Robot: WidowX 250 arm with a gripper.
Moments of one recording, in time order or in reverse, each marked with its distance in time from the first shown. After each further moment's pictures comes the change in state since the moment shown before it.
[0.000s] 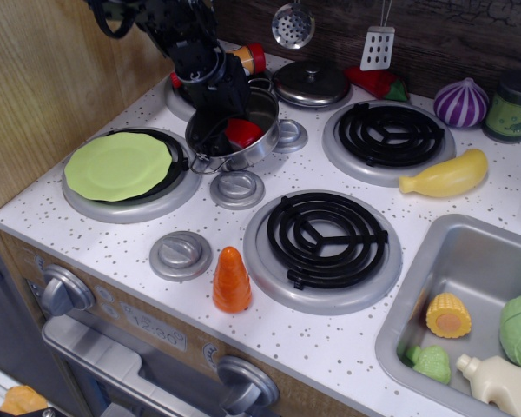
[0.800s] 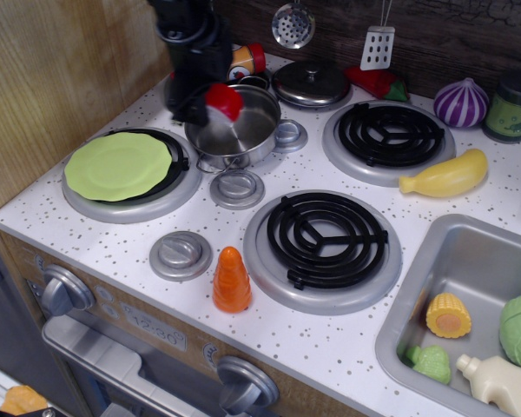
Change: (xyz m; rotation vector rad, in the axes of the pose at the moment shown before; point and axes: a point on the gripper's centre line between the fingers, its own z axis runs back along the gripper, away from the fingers) arm -0.024 -0.004 0.058 0.014 0.199 -0.038
